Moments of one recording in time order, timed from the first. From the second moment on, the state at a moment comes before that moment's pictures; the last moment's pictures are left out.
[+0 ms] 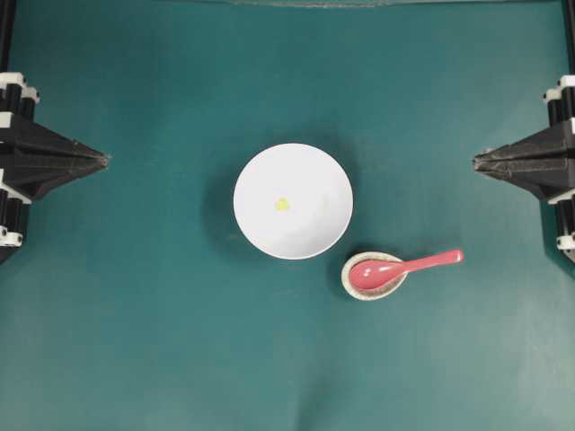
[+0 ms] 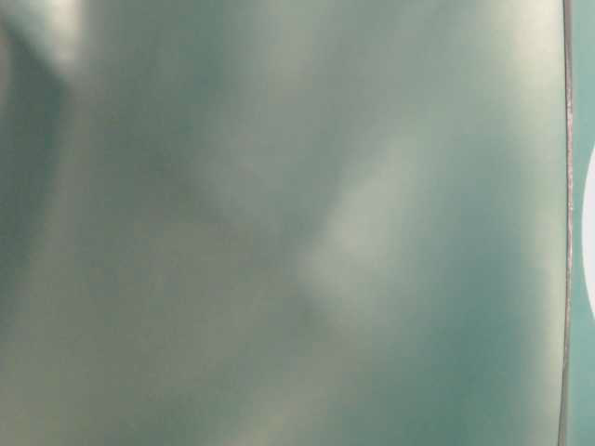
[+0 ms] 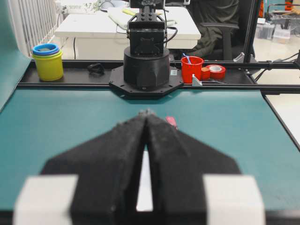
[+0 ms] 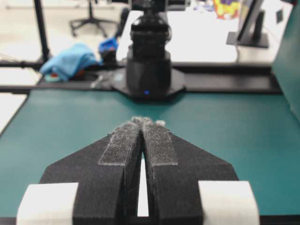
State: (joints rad) left arm 0.00 -0.97 1.18 0.00 -0.29 0.00; right arm 0.00 -0.96 1.17 0.00 -0.29 0.00
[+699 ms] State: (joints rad) left arm 0.00 -0.98 1.18 0.01 -0.23 0.00; right arm 0.00 -0.92 1.17 0.02 -0.27 0.01
